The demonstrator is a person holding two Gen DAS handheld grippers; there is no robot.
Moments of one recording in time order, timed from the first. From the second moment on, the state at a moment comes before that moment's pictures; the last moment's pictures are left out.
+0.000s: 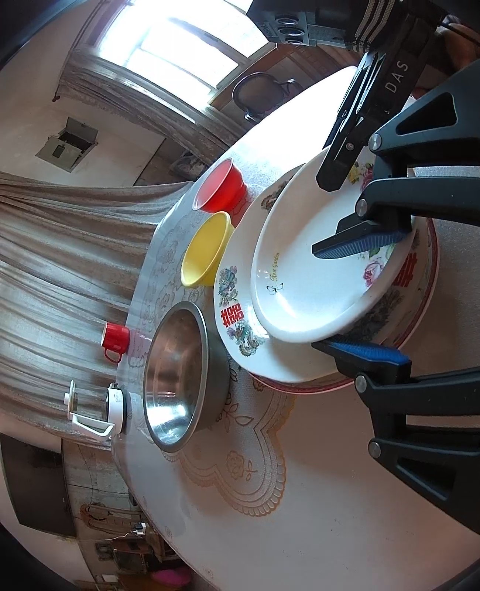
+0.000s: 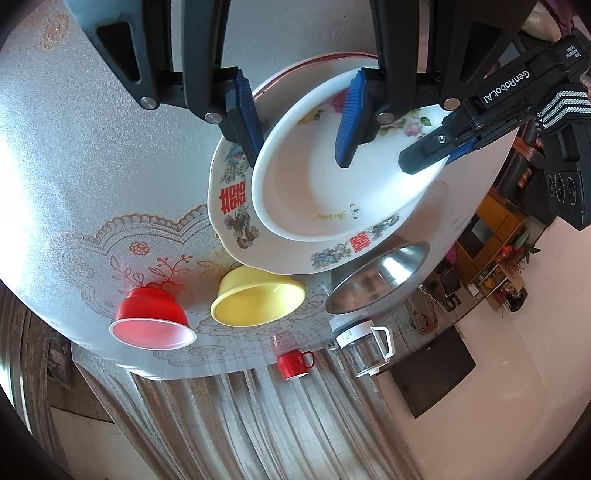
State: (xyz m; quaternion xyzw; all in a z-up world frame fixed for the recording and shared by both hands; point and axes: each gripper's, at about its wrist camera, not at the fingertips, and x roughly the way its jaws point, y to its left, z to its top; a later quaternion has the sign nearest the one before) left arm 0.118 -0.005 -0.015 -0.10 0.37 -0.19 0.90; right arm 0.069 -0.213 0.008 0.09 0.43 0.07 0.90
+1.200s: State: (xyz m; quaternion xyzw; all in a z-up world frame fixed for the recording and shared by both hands) left arm 0.100 0.011 -0.004 -0.06 0.37 -0.13 0.92; right arm 0.058 -0.206 0.009 0.07 0.42 0.08 0.90
